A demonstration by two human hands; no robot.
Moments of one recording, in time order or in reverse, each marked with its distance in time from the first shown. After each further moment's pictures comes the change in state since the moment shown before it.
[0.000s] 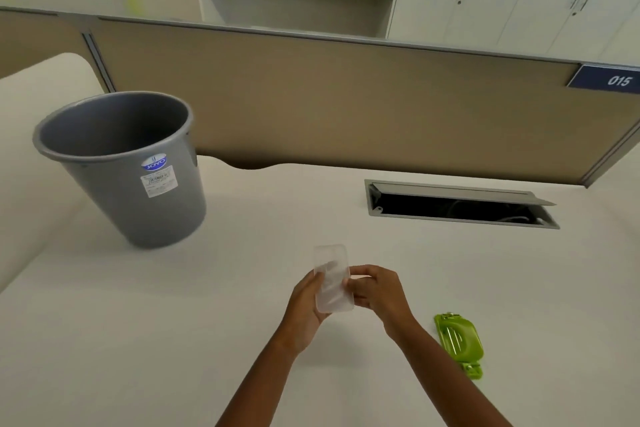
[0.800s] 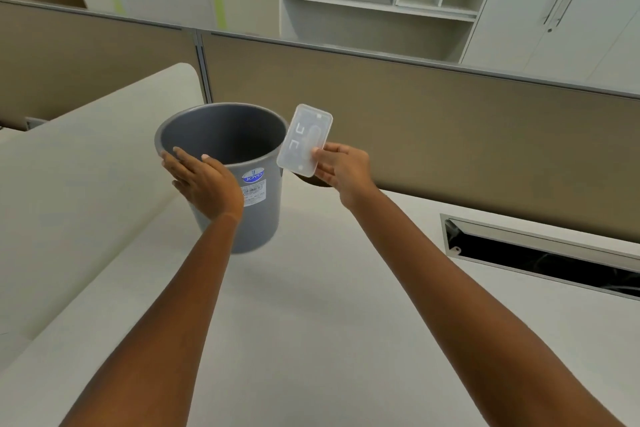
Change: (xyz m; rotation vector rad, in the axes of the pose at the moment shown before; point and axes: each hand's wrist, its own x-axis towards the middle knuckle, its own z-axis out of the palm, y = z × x) left_hand 0.026 0.257 -0.131 0.897 1.413 0.642; right_hand 0.054 -0.193 0.190 0.302 -0.265 -0.256
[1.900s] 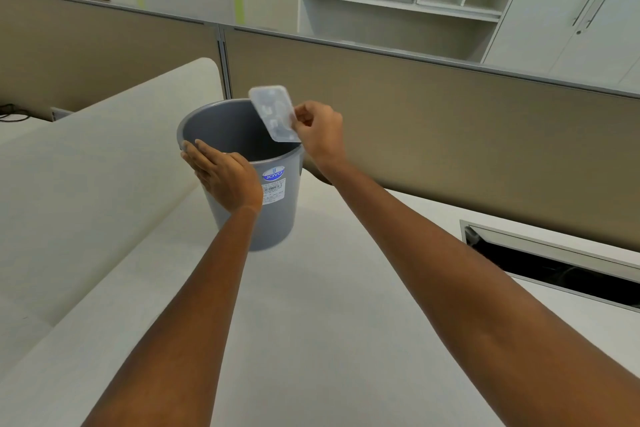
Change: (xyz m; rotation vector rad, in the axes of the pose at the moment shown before) left_hand 0.007 0.001 0.004 0.024 -0.014 -0.008; right_hand 0.046 0.000 0.070 -0.745 0.015 -0.589
